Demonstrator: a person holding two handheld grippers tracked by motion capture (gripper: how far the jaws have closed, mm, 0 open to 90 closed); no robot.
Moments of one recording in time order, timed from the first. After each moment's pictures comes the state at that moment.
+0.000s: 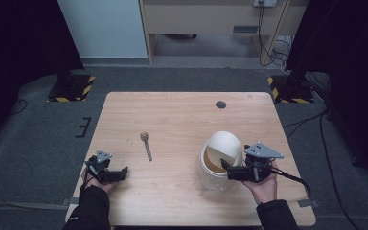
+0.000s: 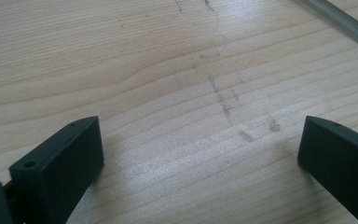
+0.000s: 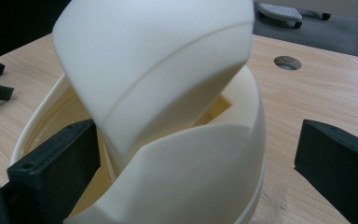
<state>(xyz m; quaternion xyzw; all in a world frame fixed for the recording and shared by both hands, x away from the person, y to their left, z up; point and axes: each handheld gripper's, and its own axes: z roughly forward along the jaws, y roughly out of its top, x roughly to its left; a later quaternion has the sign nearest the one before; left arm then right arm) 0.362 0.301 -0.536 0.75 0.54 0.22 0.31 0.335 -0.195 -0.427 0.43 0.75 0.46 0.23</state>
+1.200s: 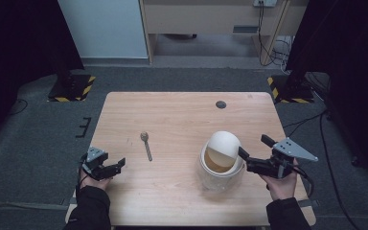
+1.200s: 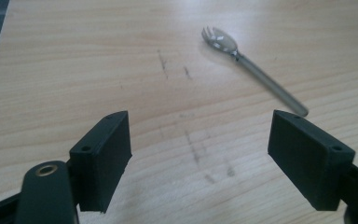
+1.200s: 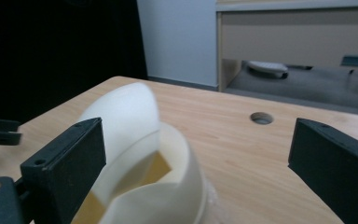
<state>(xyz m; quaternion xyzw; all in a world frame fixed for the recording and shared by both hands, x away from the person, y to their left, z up) 0.353 0.301 -0.501 0.70 0.54 0.23 0.41 0.327 -0.239 -0.391 0.42 0.67 0.55 0.27</state>
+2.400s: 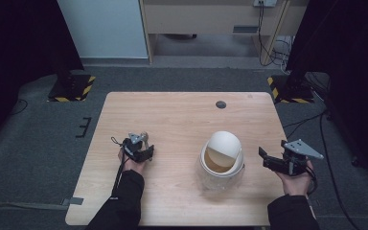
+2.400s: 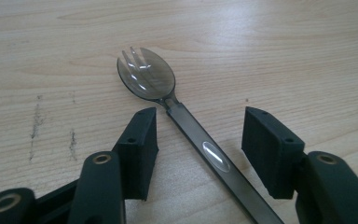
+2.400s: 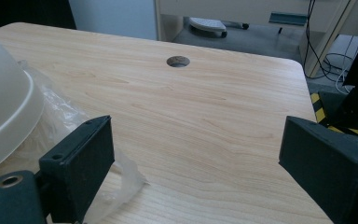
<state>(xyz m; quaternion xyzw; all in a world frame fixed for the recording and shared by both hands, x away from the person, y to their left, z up) 0.432 0.200 -0.535 0.73 0.55 0.23 0.35 0.355 -0.297 -0.443 0.49 0.68 0.44 0.31</state>
